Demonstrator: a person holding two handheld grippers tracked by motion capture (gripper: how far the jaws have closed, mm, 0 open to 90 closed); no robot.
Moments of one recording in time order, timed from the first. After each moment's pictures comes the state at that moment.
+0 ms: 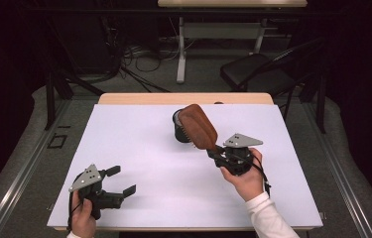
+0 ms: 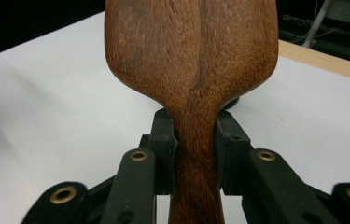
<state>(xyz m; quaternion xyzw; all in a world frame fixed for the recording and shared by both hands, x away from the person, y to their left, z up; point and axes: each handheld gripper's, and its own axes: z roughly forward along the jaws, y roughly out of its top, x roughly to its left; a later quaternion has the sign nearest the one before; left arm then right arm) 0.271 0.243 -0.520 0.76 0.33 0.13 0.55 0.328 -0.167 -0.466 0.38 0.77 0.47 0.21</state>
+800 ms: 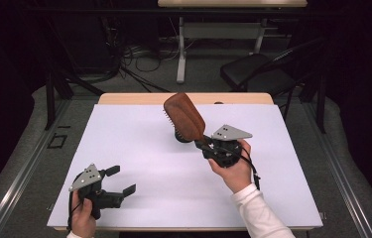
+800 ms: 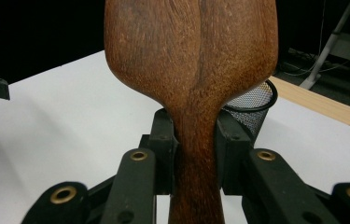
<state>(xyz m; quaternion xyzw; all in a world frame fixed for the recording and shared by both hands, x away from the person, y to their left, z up) 0.272 0.244 -0.521 0.76 0.33 0.13 0.55 0.339 -0.137 -0.446 0.34 0.76 0.50 0.23</state>
